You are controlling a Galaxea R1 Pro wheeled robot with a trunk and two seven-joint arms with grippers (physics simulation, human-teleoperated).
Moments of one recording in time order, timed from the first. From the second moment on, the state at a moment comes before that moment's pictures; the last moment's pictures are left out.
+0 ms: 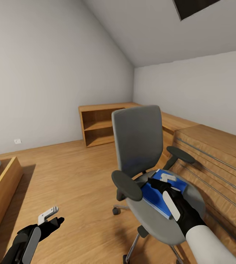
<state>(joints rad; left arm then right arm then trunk) -0.30 0.05 0.32 -1.03 0.32 0.65 0.08 -0.64 -0.03 0.11 -0.83 -0.41 0.32 -0.18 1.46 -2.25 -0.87</state>
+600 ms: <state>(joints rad) -0.30 0.05 0.32 -1.03 0.32 0.65 0.08 -0.64 -0.03 0.11 -0.84 -0.41 0.32 -0.18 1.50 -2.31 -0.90</state>
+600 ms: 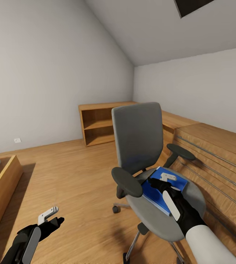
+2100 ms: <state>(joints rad) -0.30 0.05 0.32 -1.02 0.33 0.66 0.08 -0.64 -0.03 0.11 -0.87 -0.41 0.32 -0.18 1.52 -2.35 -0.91</state>
